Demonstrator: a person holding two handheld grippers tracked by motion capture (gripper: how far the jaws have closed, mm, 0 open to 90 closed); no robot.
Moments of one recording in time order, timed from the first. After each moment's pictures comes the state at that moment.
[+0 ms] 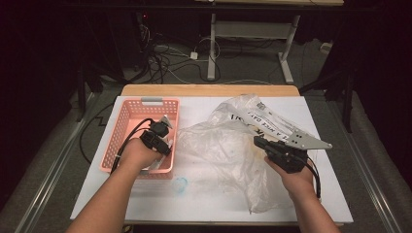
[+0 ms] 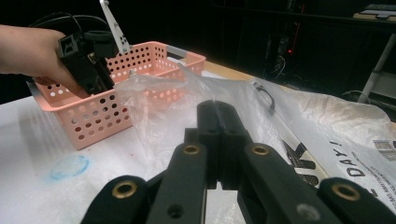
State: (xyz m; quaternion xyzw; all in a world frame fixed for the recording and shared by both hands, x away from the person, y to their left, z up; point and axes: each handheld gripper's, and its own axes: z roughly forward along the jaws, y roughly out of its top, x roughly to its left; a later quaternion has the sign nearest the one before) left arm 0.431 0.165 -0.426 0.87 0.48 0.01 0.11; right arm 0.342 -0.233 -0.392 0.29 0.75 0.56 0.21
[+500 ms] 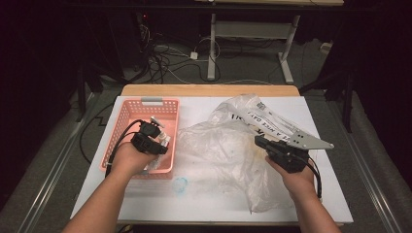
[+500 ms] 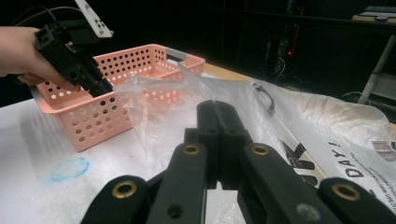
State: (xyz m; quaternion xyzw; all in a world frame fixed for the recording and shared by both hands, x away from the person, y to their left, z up) left arm 0.406 0.185 -0.410 0.86 0.47 0.04 0.20; right arm 0.343 -0.235 -0.392 0.29 0.74 0.57 0.21
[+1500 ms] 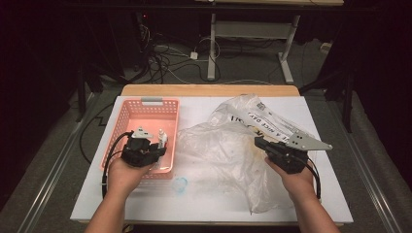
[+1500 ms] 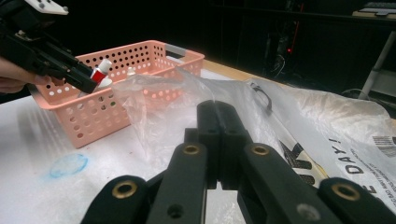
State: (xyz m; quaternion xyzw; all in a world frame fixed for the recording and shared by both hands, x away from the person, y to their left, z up) left arm 0.354 0.201 -0.413 0.82 0.44 0.13 0.35; right arm 0.342 -0.235 -0.397 0.29 0.74 0.56 0.21
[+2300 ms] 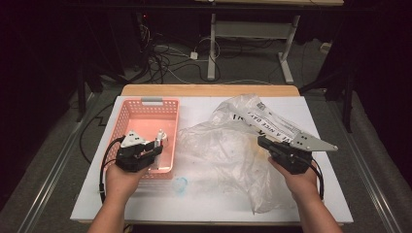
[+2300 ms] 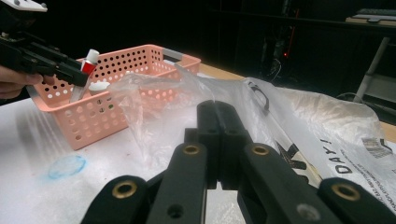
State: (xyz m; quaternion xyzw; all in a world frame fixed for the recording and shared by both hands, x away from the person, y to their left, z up) left arm 0.336 0.211 -0.414 0.78 0.44 0.17 0.41; right arm 0.339 -0.242 -0.392 0.29 0.74 0.57 0.22
